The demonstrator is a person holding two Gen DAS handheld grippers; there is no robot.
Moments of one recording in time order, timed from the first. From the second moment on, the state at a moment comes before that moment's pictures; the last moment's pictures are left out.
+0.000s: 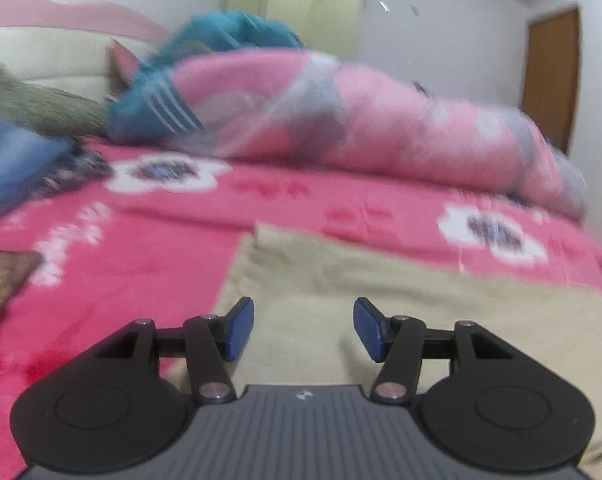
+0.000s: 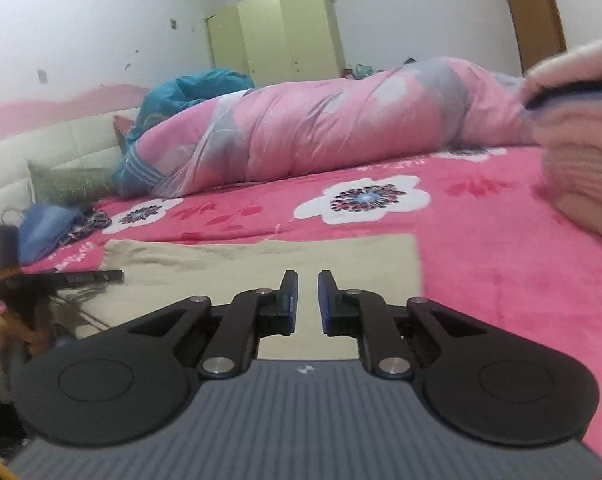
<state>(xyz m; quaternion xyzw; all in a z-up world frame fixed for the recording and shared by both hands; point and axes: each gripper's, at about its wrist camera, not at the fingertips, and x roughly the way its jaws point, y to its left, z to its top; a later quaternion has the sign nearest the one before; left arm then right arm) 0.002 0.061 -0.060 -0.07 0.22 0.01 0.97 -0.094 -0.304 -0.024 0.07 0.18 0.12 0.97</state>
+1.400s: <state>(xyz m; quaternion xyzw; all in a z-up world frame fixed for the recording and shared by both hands) 0.108 -0.258 -0.059 0.17 0.34 -0.31 0.87 -0.122 -0.319 -0.088 0.06 0.14 0.18 0.97</state>
